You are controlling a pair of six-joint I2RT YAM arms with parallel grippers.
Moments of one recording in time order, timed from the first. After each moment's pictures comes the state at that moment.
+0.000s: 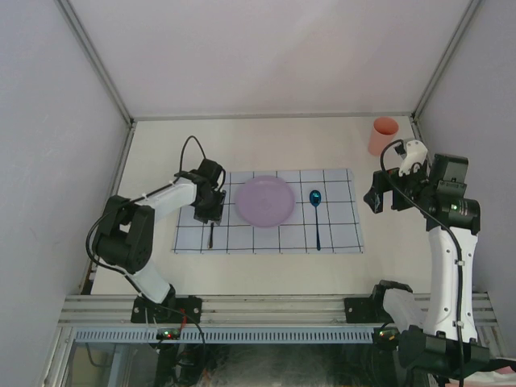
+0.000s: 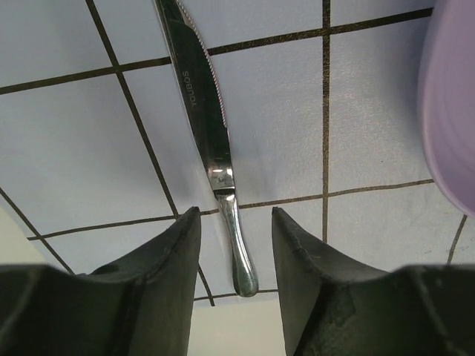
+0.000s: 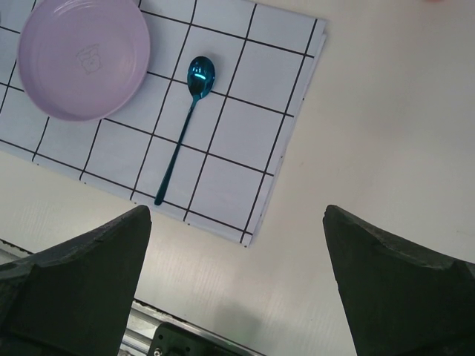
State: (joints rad) left arm -0.39 1.66 1.03 -0.66 -0.04 -0.25; right arm -0.22 0.93 1.15 -1.01 -0.51 -0.28
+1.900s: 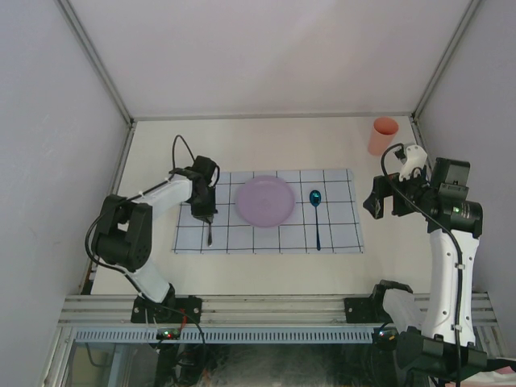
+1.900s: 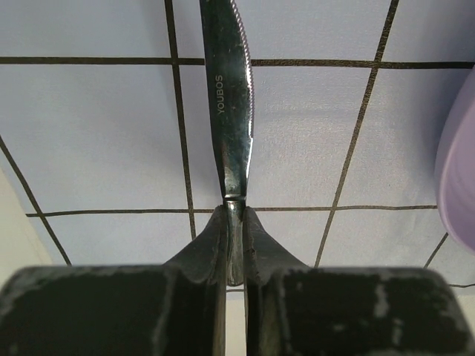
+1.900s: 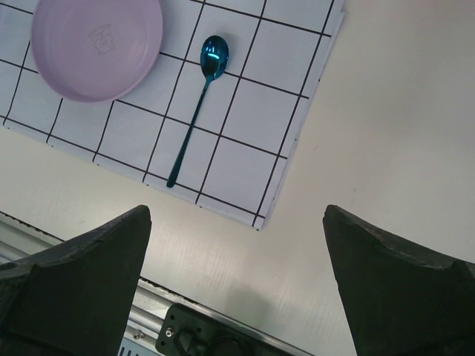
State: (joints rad) left arm -0.34 1.68 1.05 -0.70 -0.04 -0.39; right arm -0.24 0.92 1.16 -1.08 -0.55 -0.30
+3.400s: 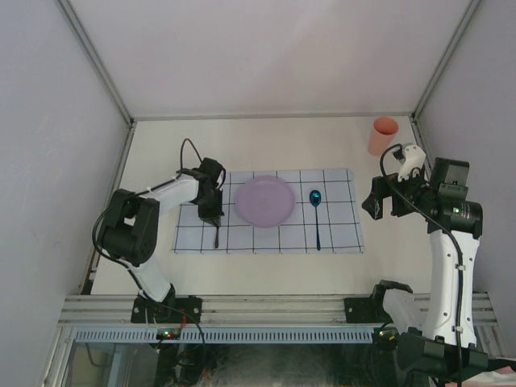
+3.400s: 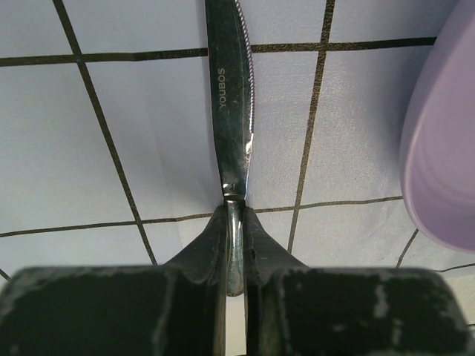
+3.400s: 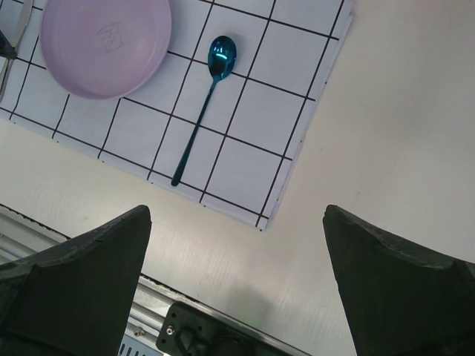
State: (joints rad) left arm -0.37 1.74 1.06 -0.69 0.04 -0.40; right arm -0.23 0.91 1.17 -1.10 -0.56 -0.31
